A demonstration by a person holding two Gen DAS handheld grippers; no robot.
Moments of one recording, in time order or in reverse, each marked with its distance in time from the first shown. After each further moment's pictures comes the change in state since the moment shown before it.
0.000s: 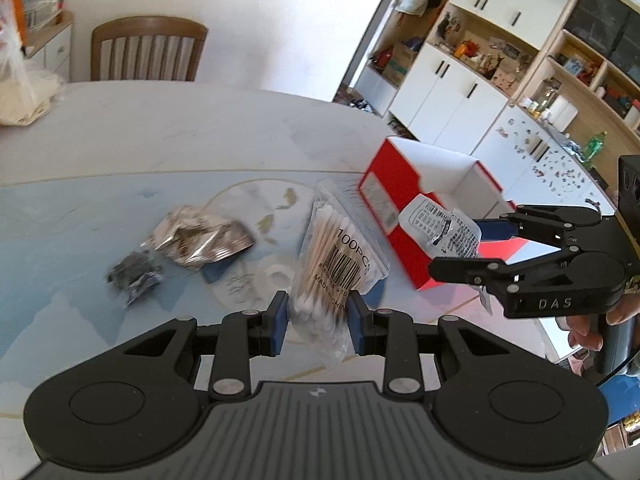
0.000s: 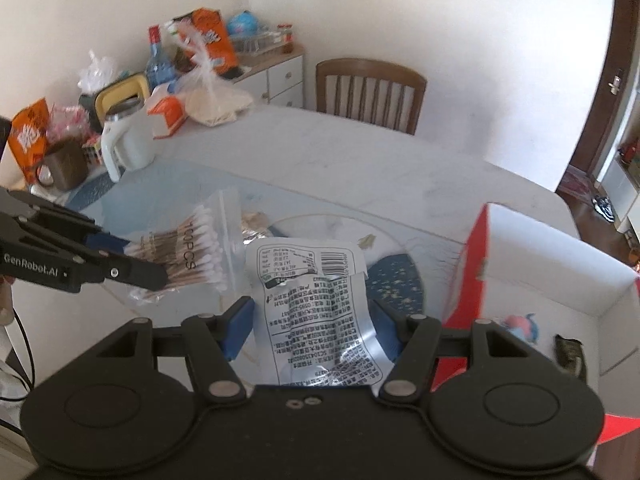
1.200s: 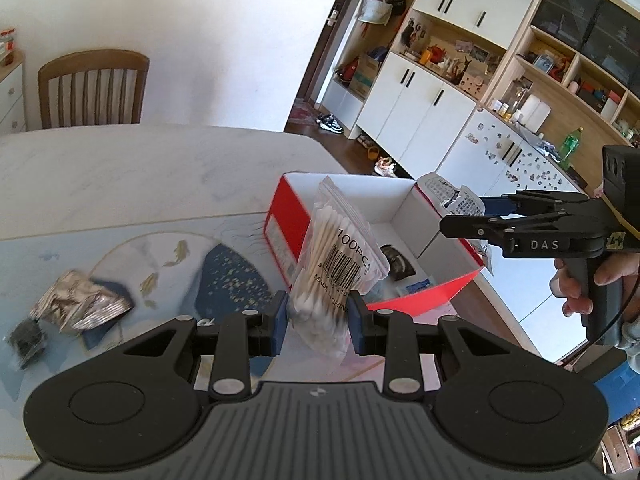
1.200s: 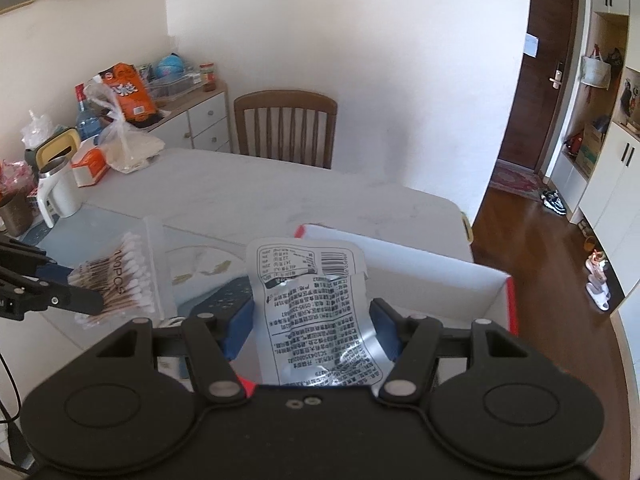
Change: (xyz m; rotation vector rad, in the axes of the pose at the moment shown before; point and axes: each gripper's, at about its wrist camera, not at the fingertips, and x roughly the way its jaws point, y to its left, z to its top) left arm 0.051 -0.120 0.052 0.062 -0.046 -0.042; right arm -0.063 -0.159 -0.006 0.076 -0.072 -0.107
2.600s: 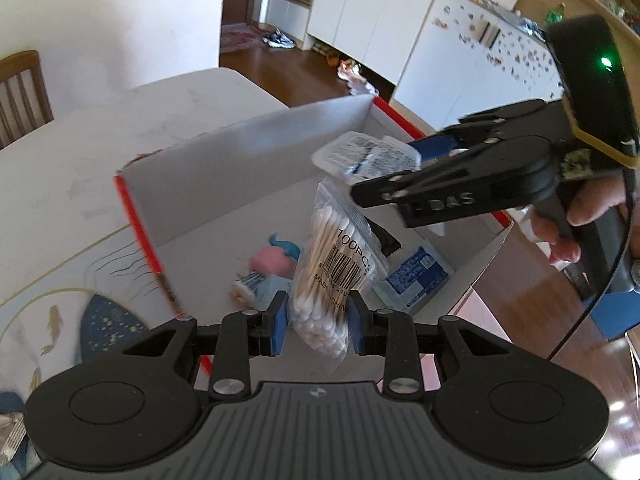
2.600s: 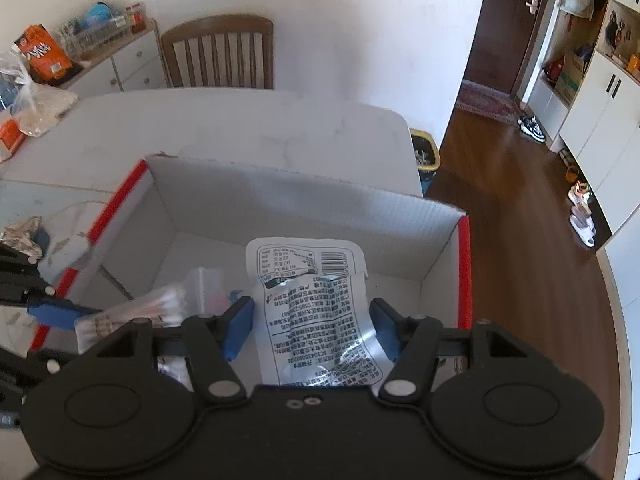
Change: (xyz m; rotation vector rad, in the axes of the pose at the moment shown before) left arm 0.197 -0.090 0.043 0.247 0.312 -0.019; right arm 0.120 -0.103 -0.016 0.074 0.241 -0.074
